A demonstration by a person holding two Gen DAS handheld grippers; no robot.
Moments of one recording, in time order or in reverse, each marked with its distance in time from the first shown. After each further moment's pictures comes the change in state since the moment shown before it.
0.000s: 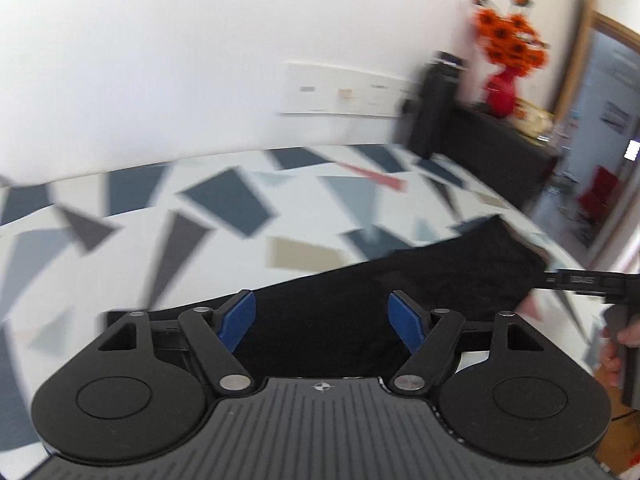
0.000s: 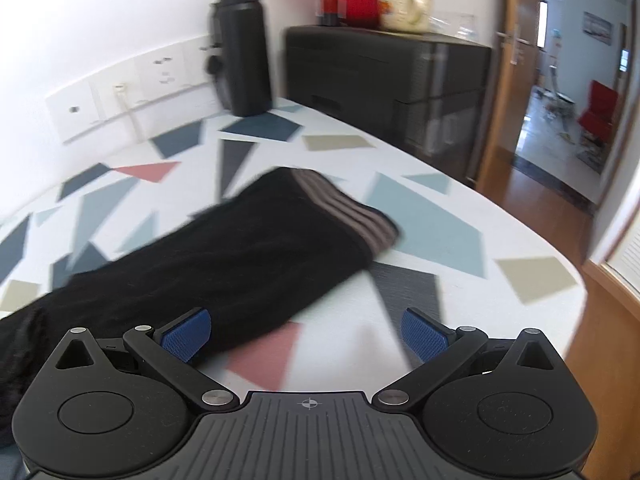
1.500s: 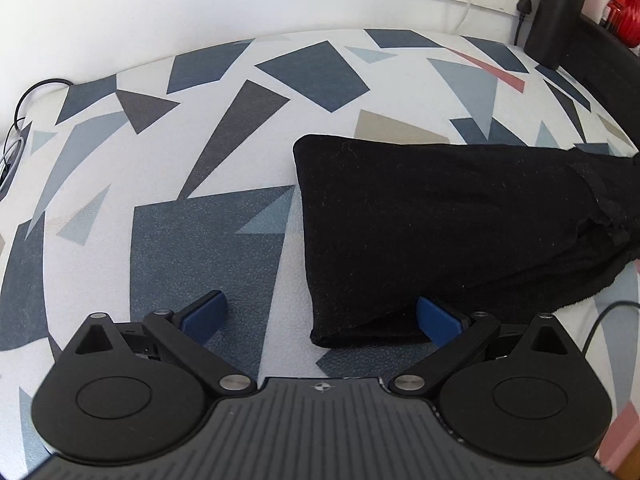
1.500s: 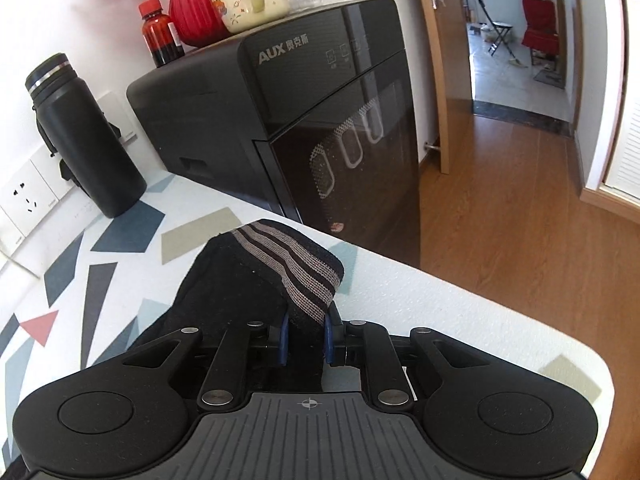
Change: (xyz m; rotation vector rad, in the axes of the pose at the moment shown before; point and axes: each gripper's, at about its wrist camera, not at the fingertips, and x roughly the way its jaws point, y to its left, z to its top) left arm 0.057 -0.001 -0.020 -0.146 0.282 0.283; right arm 0.104 -0.146 0.082 0.376 -0.035 -0.029
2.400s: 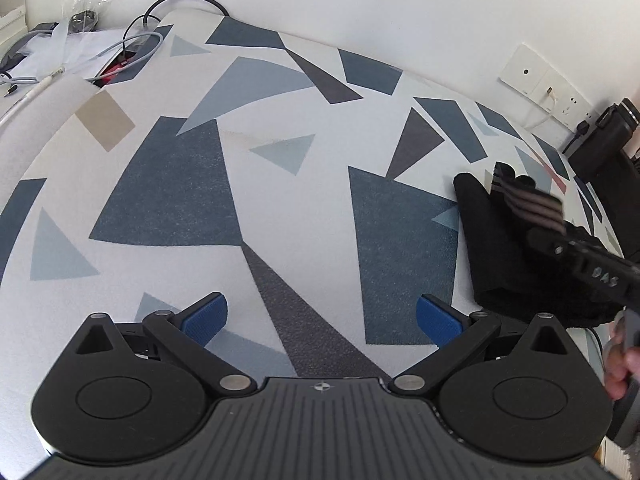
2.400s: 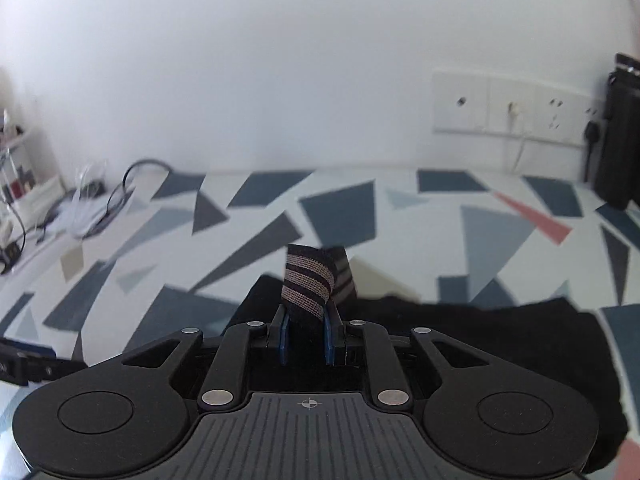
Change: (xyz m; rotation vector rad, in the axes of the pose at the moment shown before) left arm -0.052 0.140 -0.051 -0.288 -0.056 -0.079; right arm -0.130 0.302 -0.233 -0.843 0.166 0.681
